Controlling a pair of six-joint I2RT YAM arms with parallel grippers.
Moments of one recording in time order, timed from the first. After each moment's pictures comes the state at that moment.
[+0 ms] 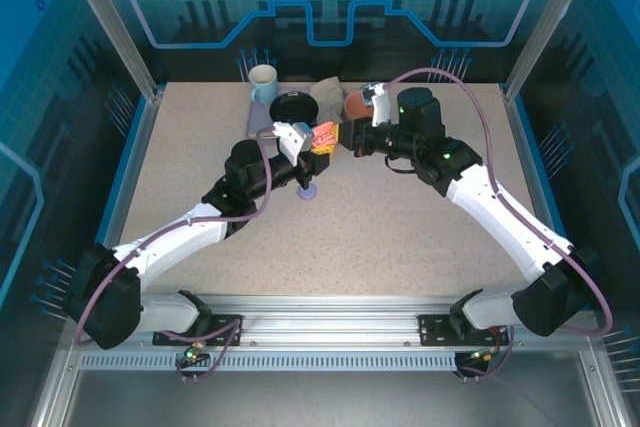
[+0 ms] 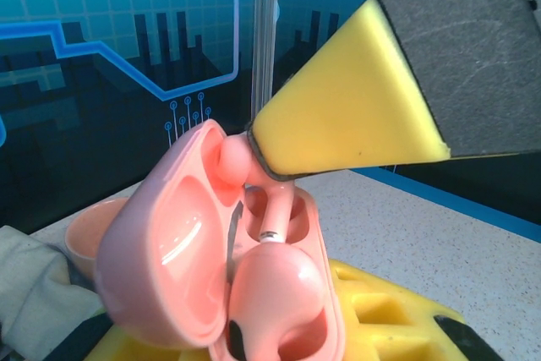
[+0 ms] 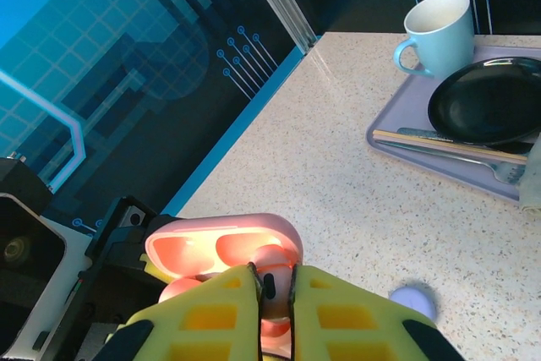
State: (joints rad) left arm -0.57 1.30 0.82 0.44 0.32 -0.05; right arm 0.53 1.36 1.31 -0.32 -0.42 0.43
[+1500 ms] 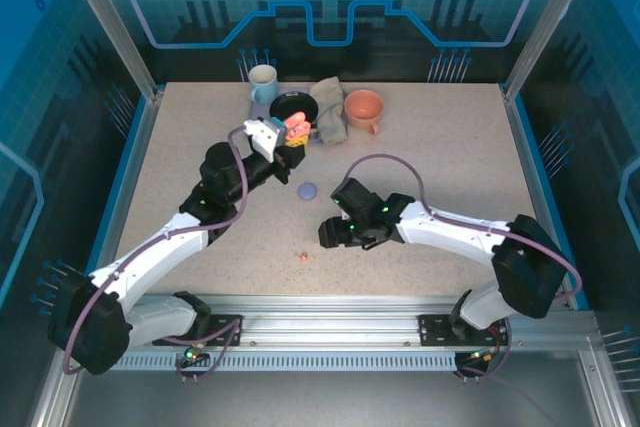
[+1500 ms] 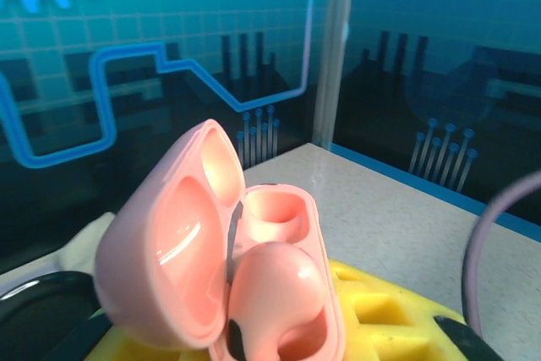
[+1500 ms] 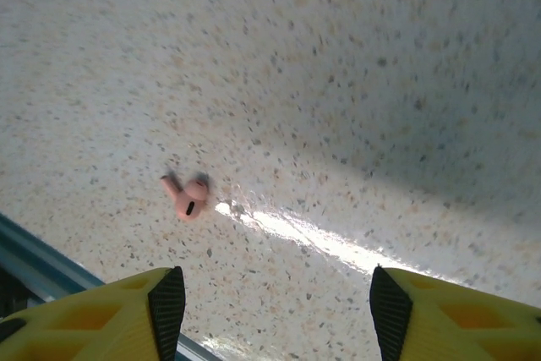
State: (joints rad) left arm -0.46 1.14 0.77 0.37 0.23 -0.04; right arm 0.89 1.51 0.96 -0.55 -0.12 0.76
